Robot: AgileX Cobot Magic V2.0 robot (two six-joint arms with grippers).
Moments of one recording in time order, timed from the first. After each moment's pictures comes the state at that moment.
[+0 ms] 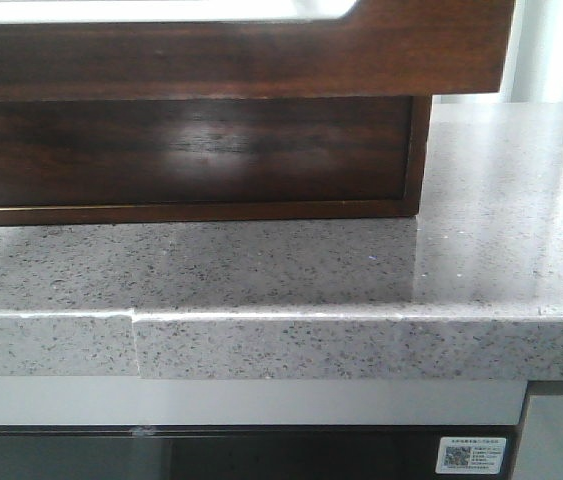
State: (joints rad) left arm -0.15 0.46 -0.71 -0.43 0.78 0.44; right arm -0.42 1.70 -1.34 0.05 1.10 -0.27
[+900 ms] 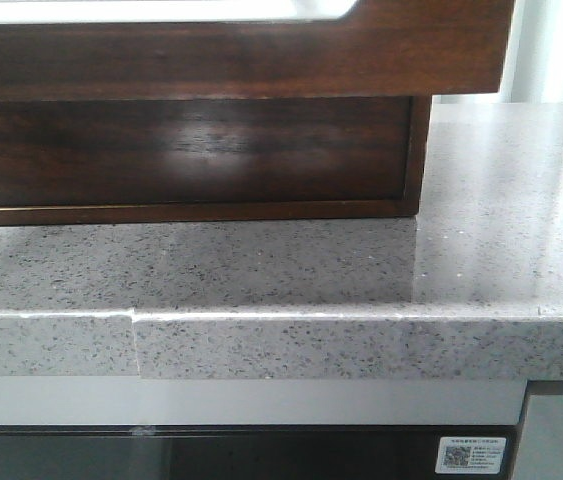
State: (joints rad) left arm -0.15 0.46 -0.71 -0.43 0.78 0.44; right arm -0.42 1.75 -1.35 0.04 1.09 -0.28
